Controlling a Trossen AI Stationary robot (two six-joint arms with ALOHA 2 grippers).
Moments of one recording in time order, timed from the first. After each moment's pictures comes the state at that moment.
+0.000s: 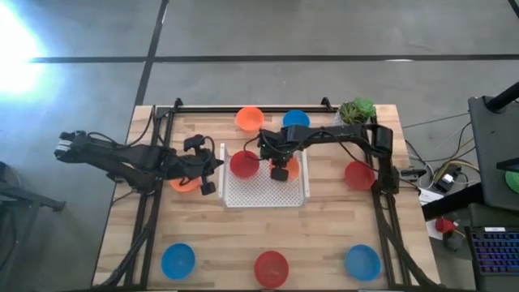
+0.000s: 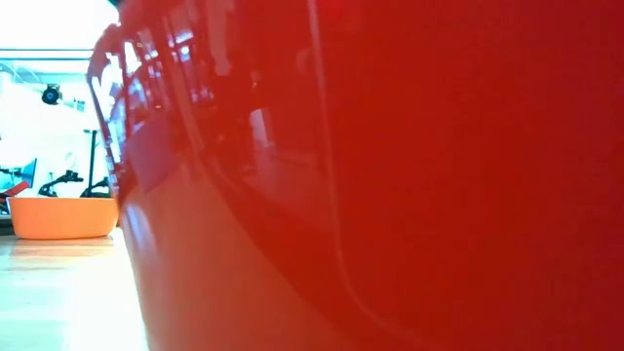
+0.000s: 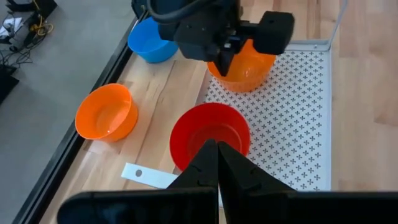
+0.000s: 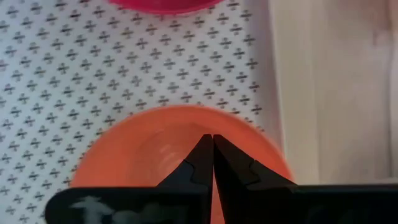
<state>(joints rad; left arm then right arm) -0.19 1.03 0.94 -0.64 -0.52 -0.16 -0.23 2.02 1.50 -0.80 -0.02 -0.06</state>
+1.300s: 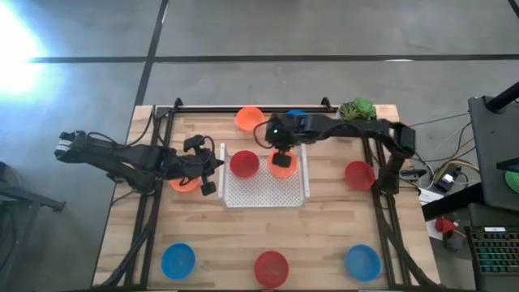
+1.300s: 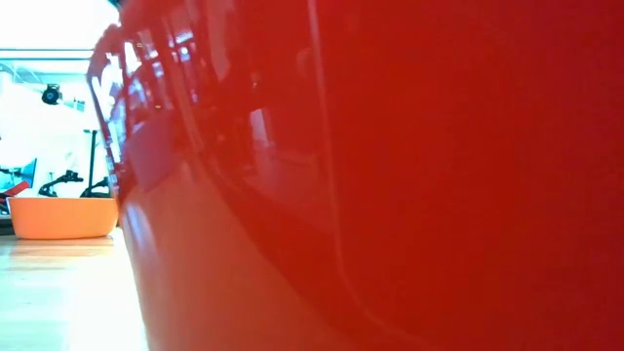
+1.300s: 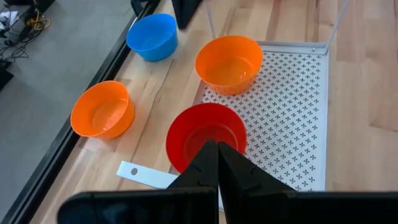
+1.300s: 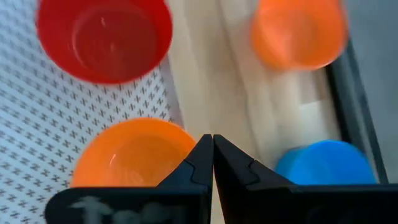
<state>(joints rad) -0.19 1.03 0.94 -0.64 -0.51 -0.19 -0.25 1.79 1.50 -0.76 0.16 -0.09</state>
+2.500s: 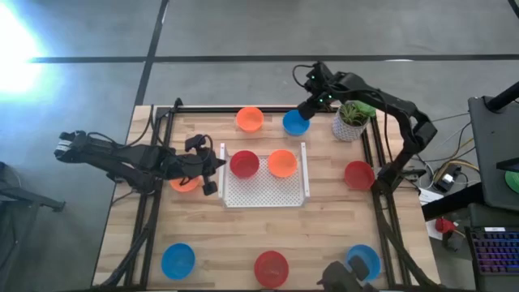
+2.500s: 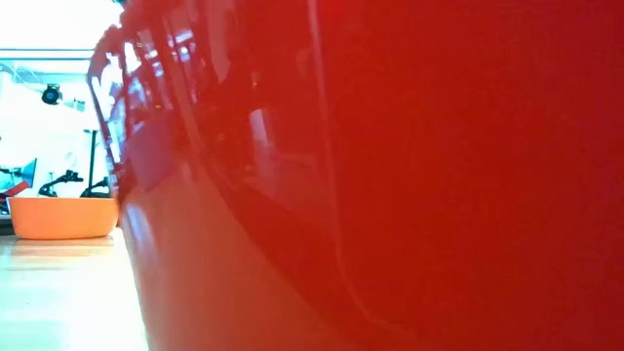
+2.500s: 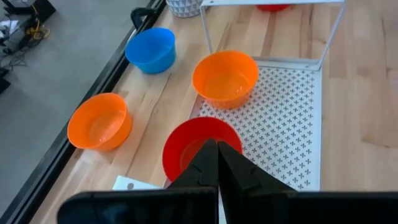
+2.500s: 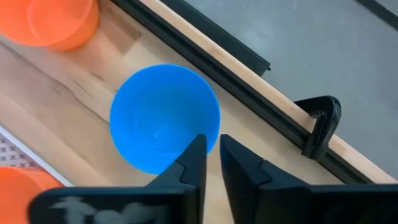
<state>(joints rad) -0.19 1.03 0.94 -0.58 -0.51 -0.18 -0.77 1.68 1.44 -0.86 0.05 0.14</state>
